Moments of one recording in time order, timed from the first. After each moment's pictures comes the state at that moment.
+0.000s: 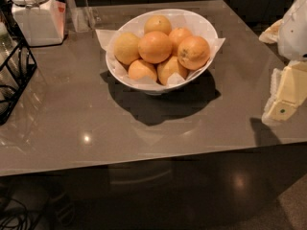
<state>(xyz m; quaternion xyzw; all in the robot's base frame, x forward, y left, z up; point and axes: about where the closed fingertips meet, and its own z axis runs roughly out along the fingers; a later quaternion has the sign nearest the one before) 0.438 -0.217 0.976 -0.60 0.78 -0.03 0.16</state>
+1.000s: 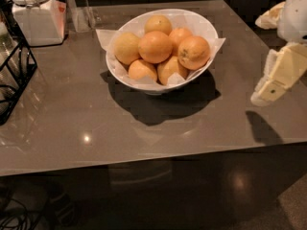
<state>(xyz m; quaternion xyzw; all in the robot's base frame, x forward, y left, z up) 0.465 -0.205 0.995 -0.59 0.77 0.01 0.23</state>
